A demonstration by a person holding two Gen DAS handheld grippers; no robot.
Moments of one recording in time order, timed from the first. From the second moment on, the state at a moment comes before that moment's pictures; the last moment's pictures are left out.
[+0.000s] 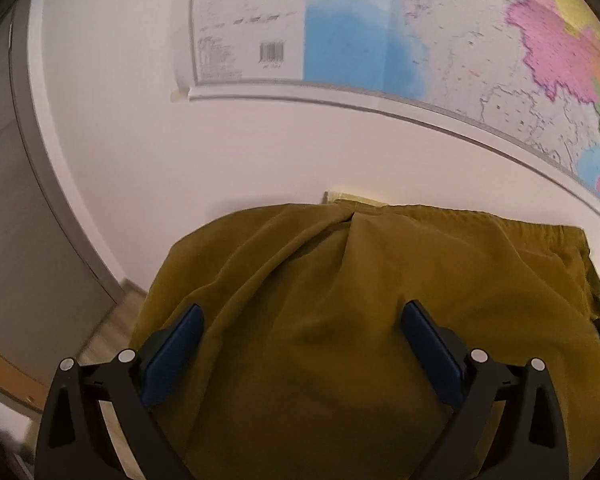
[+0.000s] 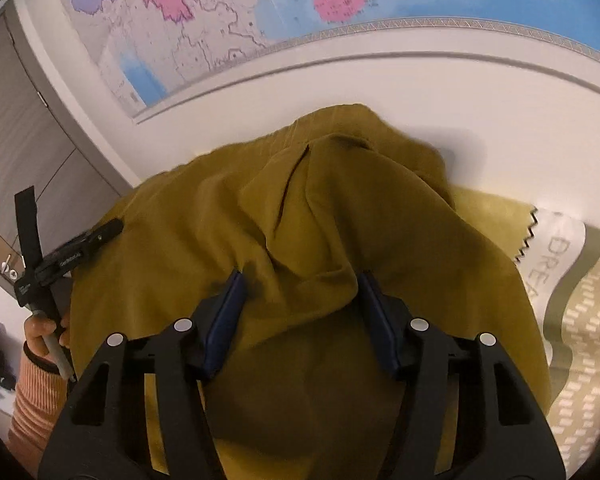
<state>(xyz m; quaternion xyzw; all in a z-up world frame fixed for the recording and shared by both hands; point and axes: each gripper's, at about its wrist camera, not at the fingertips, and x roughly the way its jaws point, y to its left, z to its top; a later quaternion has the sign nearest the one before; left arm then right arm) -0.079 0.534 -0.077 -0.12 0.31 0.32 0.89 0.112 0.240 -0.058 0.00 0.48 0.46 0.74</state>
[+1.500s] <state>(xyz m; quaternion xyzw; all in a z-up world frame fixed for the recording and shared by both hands) -0.141 0.425 -0.052 -0.05 0.23 0.18 0.95 0.029 0.184 -0.001 -0.05 0.35 0.52 0.78</state>
